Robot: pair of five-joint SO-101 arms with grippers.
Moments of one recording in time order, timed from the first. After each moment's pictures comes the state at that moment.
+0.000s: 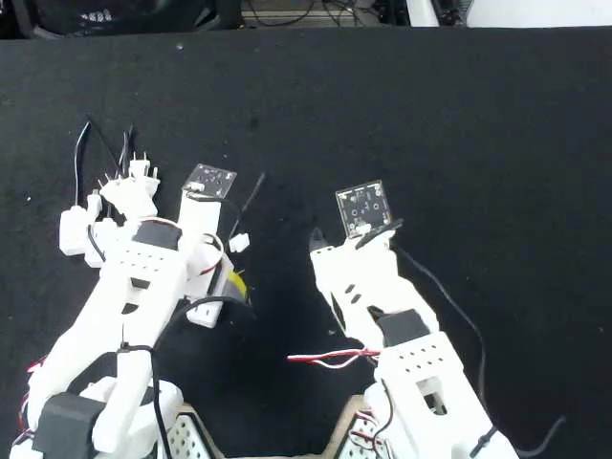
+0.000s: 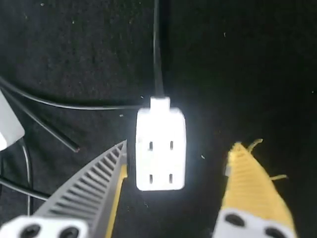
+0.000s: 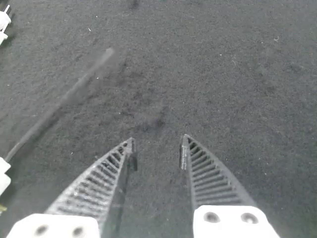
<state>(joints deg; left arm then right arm) 7.1 -26.3 49.4 63.3 -6.7 -17.4 -58.4 84.4 20.0 -0.7</state>
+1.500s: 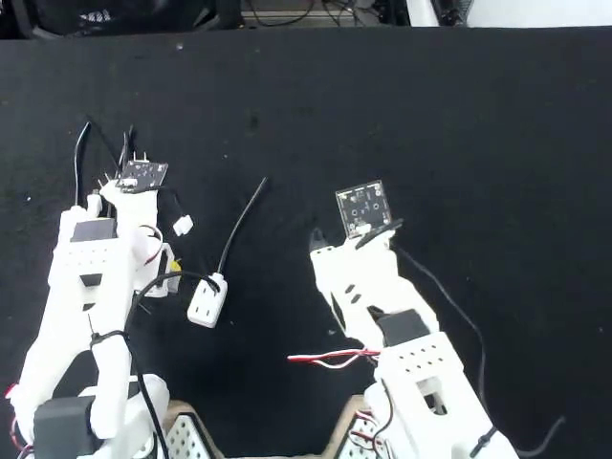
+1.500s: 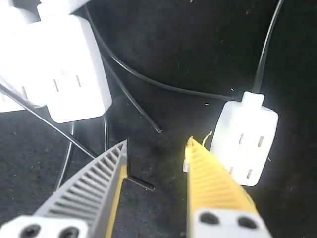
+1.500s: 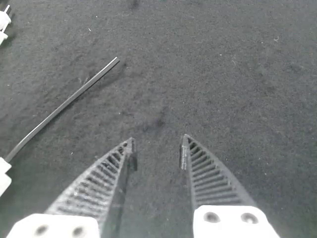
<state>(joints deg) -11.9 -26.3 48.8 64.4 -15.3 -17.4 -58.4 84.4 20.0 -0.7</state>
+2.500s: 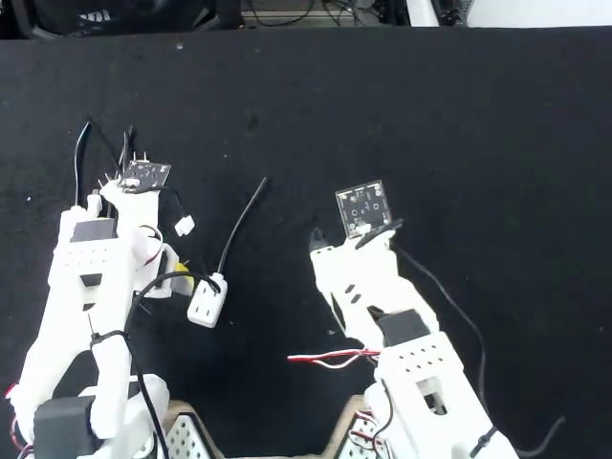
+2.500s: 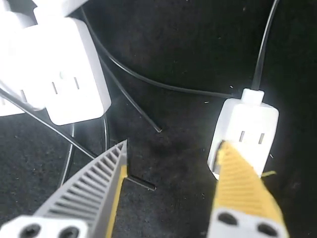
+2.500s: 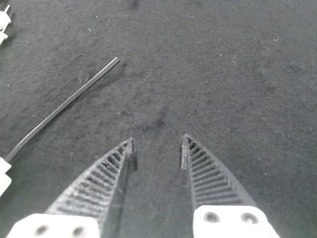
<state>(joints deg) -11.9 -26.3 48.8 64.4 -17.1 -17.4 -58.4 84.4 20.0 -0.7</state>
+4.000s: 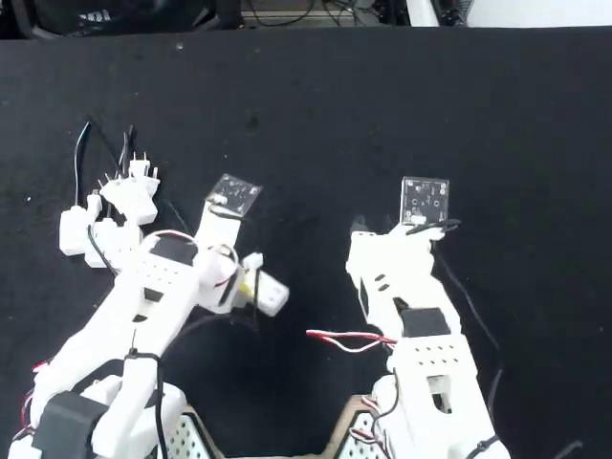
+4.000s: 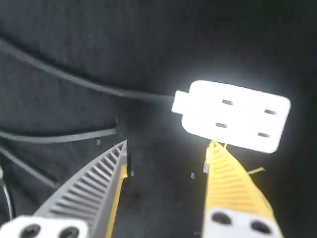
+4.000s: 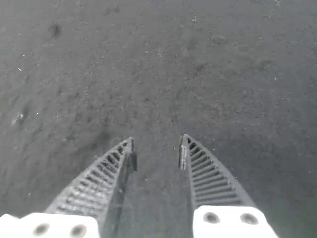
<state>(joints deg) 12.3 -26.3 55.3 51.8 -9.5 -4.9 -58.4 84.4 20.0 -10.5</state>
